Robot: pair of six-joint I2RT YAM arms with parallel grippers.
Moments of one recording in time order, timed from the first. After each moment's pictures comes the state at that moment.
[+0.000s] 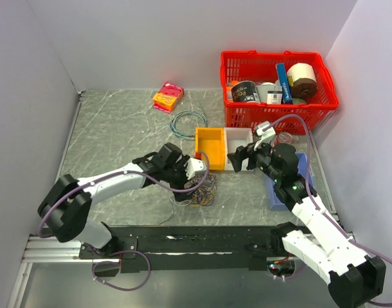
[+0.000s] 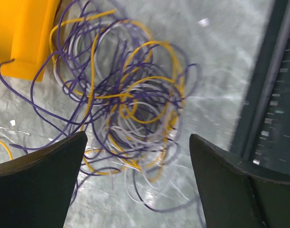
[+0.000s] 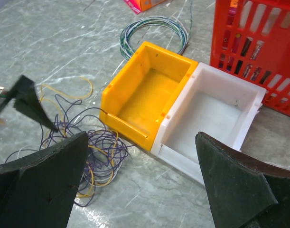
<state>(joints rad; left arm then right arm) -0.77 1.45 0.89 -0.32 0.44 0.37 0.38 0.79 0.64 -0.08 -0.18 0.06</state>
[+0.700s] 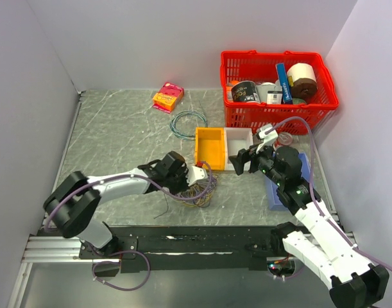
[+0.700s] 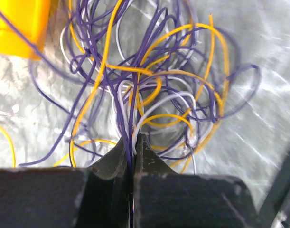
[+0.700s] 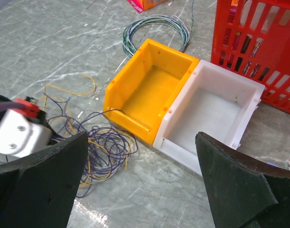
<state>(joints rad) -0.82 1.53 0.79 -0.16 0.24 0.41 0.39 0.73 0.65 -0.15 -0.17 0.06</state>
